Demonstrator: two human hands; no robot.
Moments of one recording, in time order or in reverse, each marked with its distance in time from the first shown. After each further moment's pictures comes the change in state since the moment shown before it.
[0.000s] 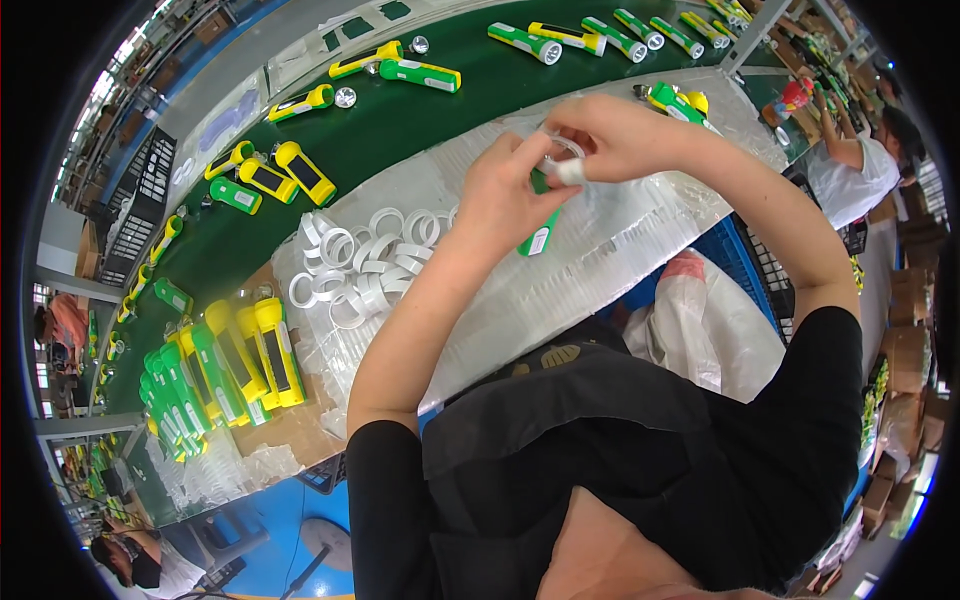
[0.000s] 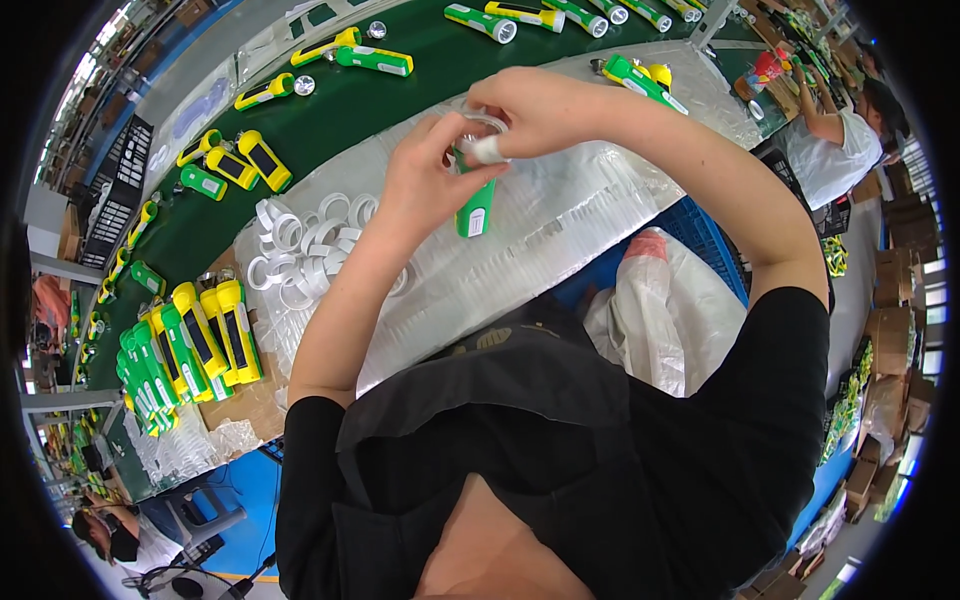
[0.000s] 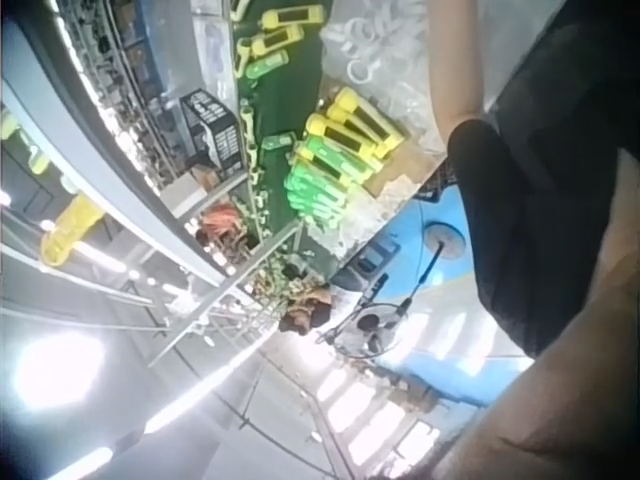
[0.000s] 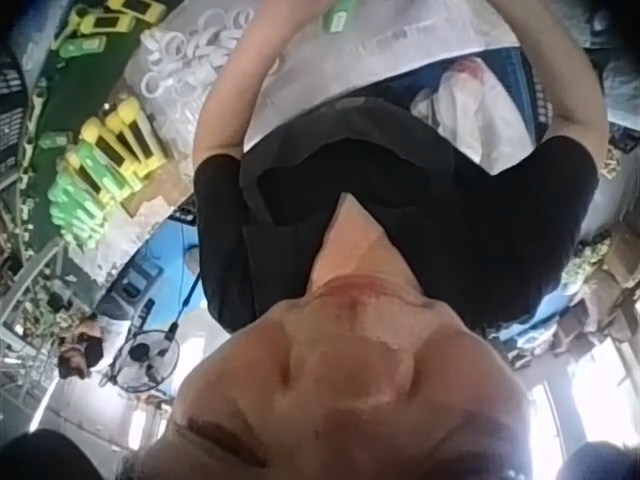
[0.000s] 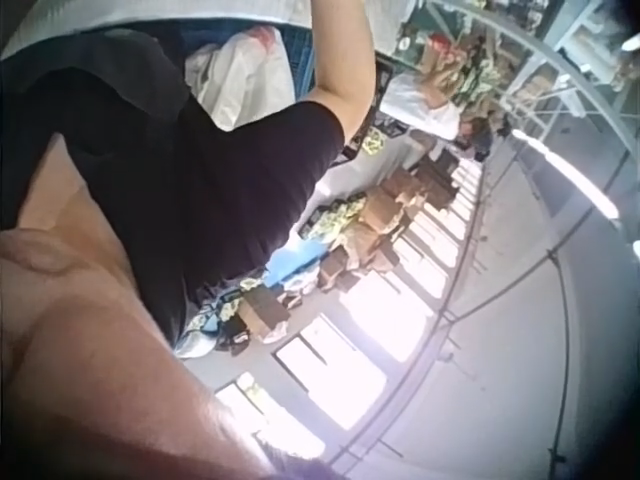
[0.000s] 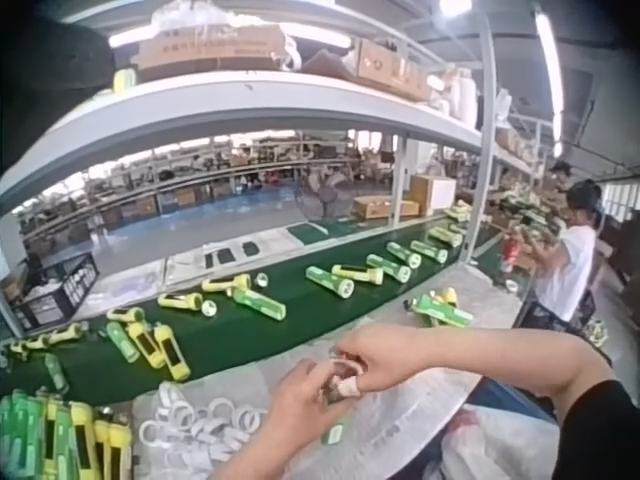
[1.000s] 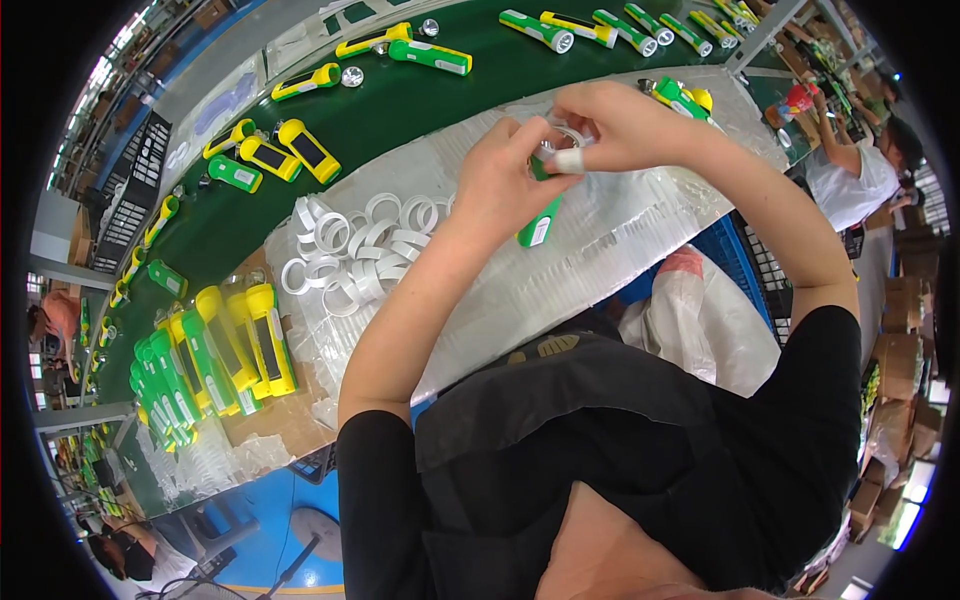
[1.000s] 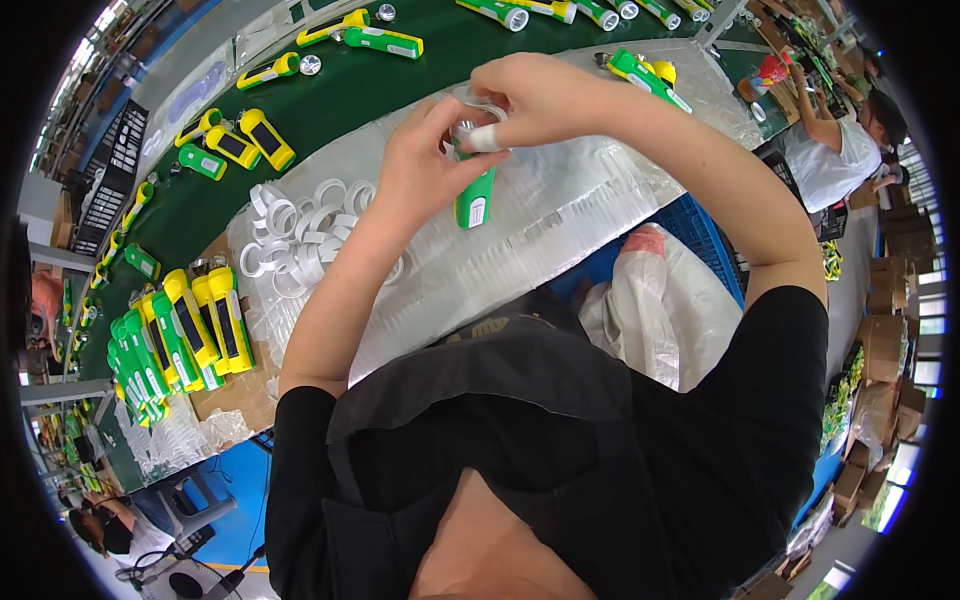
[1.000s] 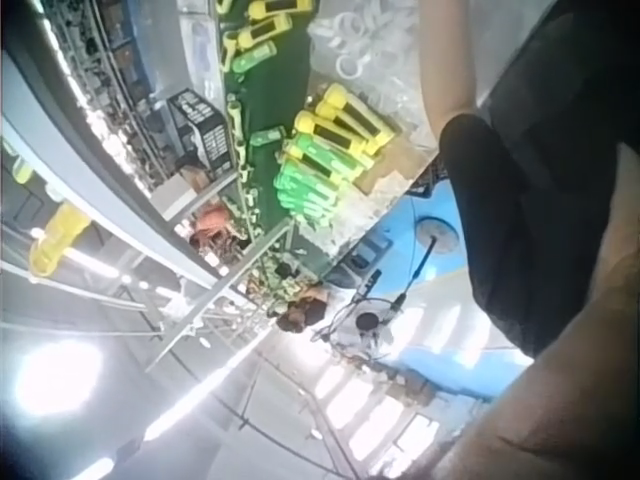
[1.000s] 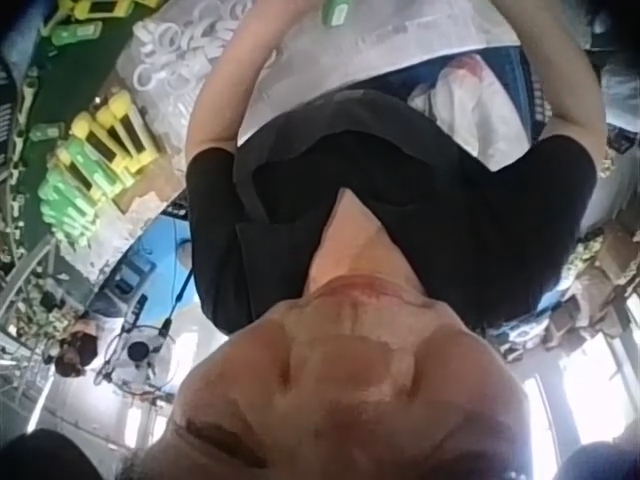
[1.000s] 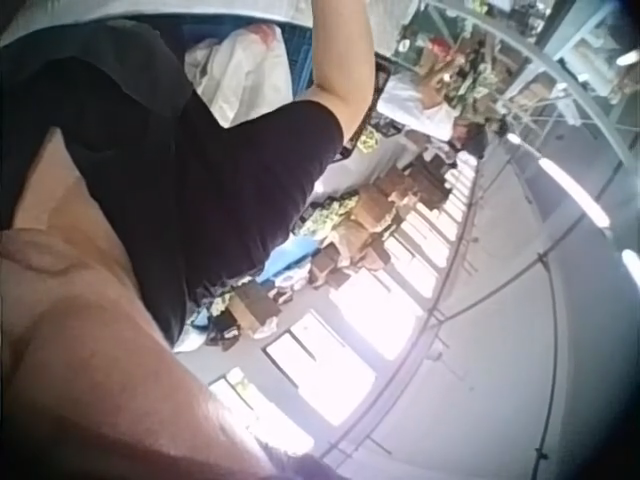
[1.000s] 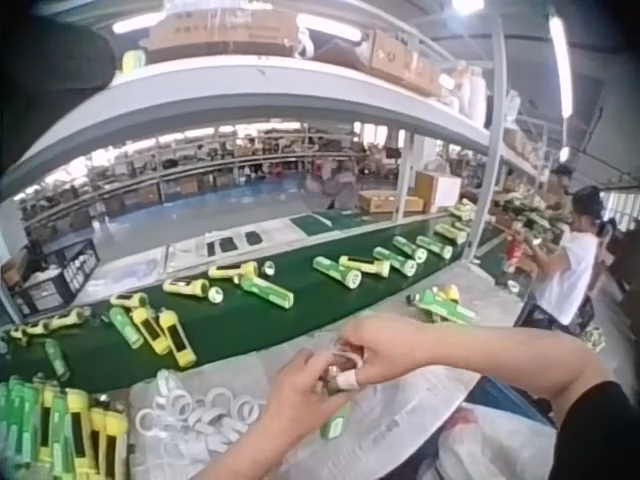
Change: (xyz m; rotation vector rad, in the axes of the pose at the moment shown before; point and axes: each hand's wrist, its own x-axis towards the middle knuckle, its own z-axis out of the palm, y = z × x) left_hand 0.000 -0.004 0.003 0.013 -0.003 -0.060; right_hand 0.002 0.001 -0.007 -0.010 0.016 0.024
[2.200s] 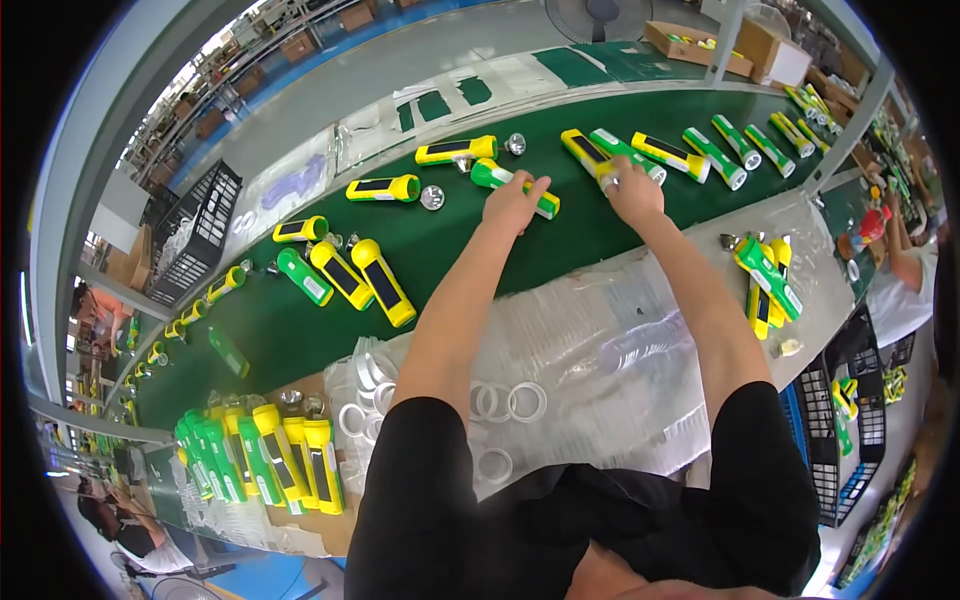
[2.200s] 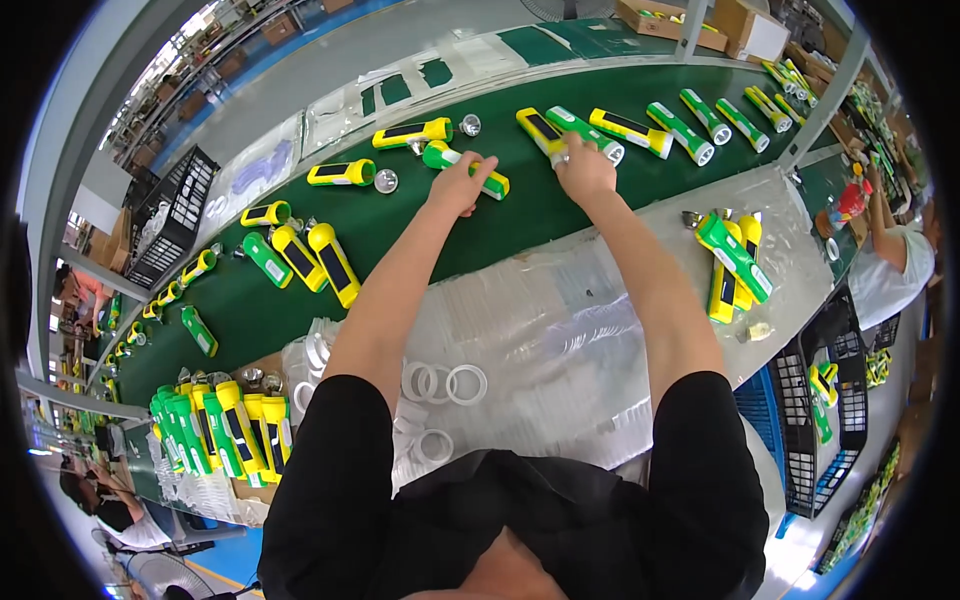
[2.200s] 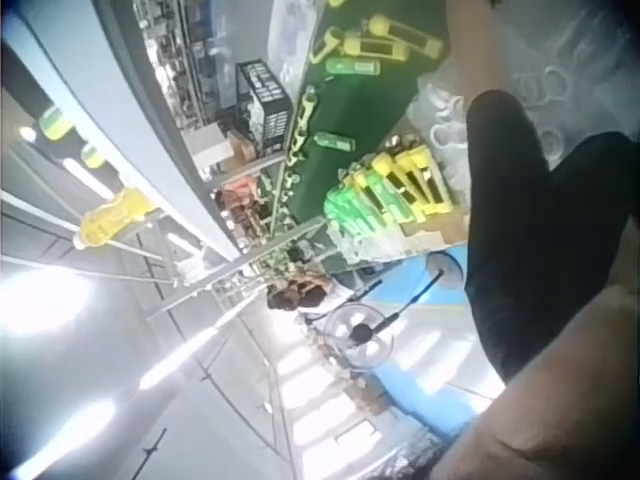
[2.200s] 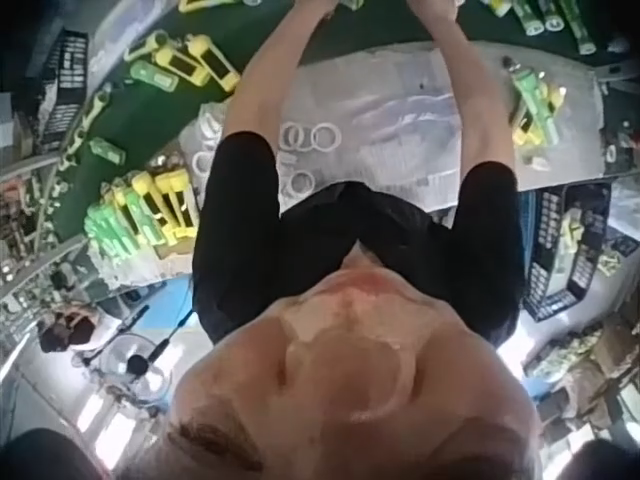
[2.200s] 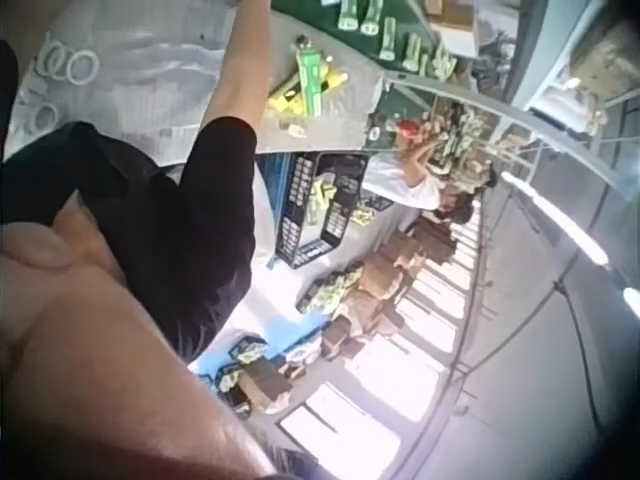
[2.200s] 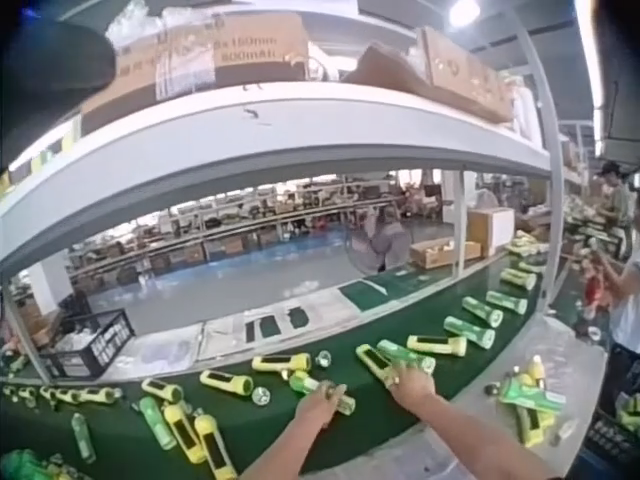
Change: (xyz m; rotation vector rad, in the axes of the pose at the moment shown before) left_hand 0.174 -0.237 0.024 0.206 -0.222 -0.795; right_hand 0.145 0.280 0.058 -0.214 0.739 0.657
